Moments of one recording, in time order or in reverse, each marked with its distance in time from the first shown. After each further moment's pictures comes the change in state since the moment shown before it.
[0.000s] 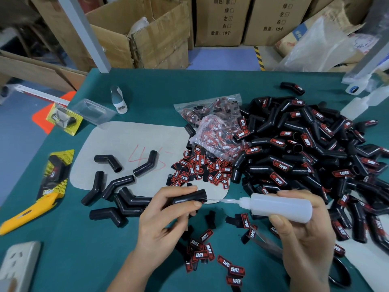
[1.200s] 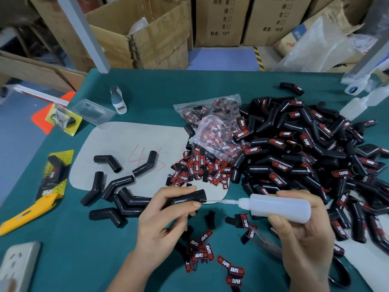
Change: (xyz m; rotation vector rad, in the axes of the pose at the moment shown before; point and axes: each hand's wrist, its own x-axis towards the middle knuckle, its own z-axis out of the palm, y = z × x) left_hand 0.000 -0.001 -0.001 0.003 0.000 0.015; right_hand -0.001 0.009 -0.004 0.021 -0.017 -0.030
